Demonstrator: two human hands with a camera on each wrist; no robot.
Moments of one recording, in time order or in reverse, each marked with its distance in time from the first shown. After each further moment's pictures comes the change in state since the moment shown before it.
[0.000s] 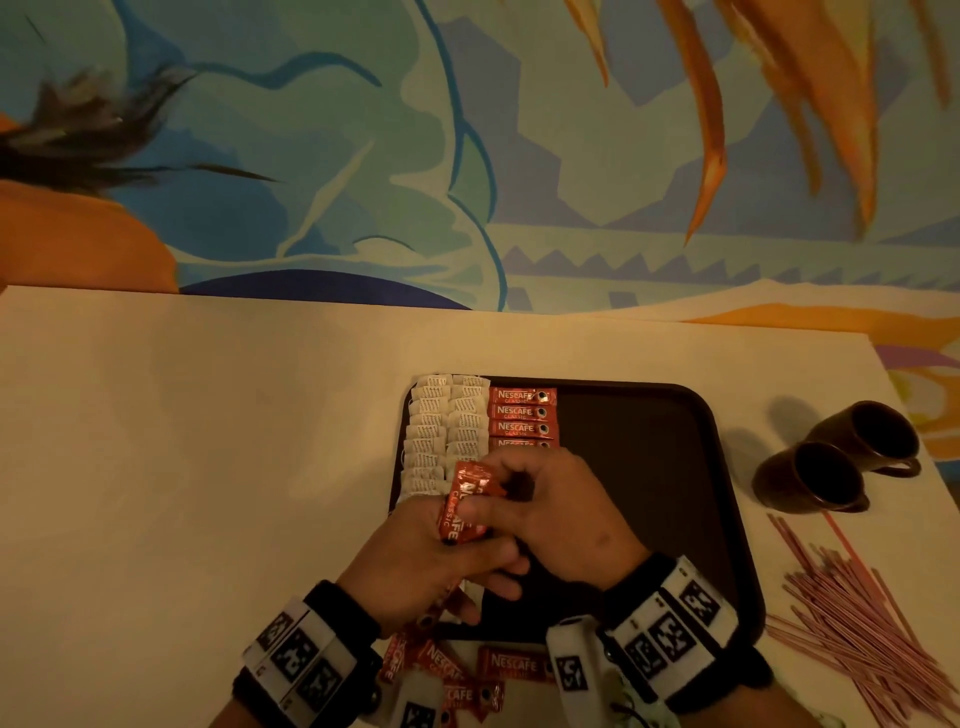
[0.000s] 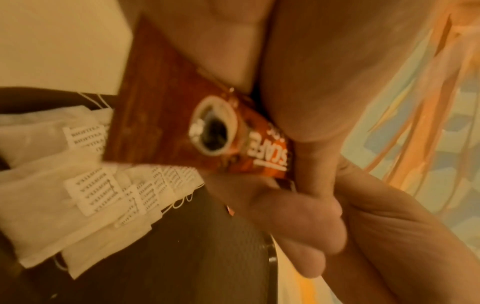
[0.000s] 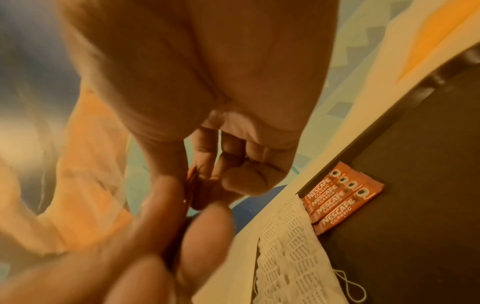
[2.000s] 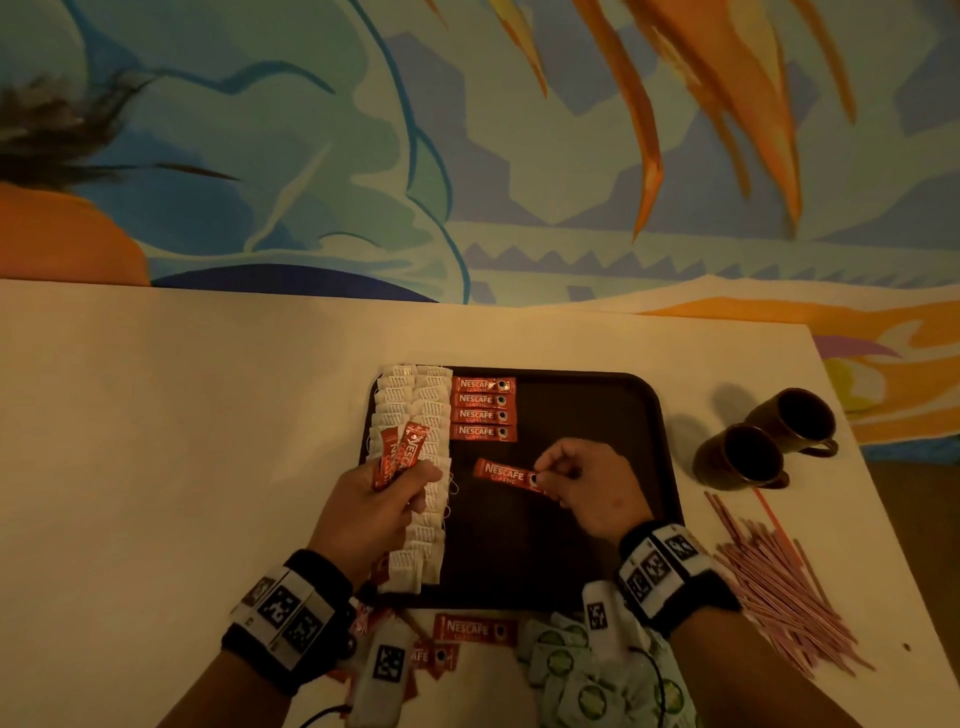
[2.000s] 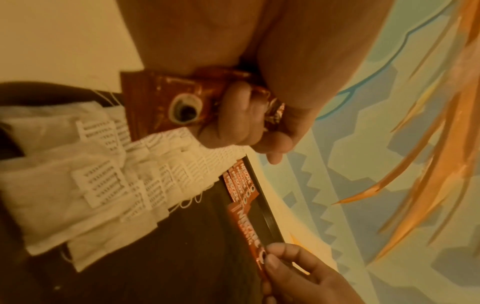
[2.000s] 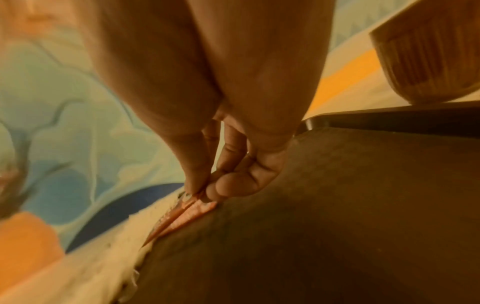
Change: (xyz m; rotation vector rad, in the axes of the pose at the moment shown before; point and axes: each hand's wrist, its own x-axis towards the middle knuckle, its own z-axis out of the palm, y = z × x) left_hand 0.021 -0.007 0.008 -0.099 0.497 0.005; right_hand -0.014 0.066 -0.081 -0.279 0.225 0.322
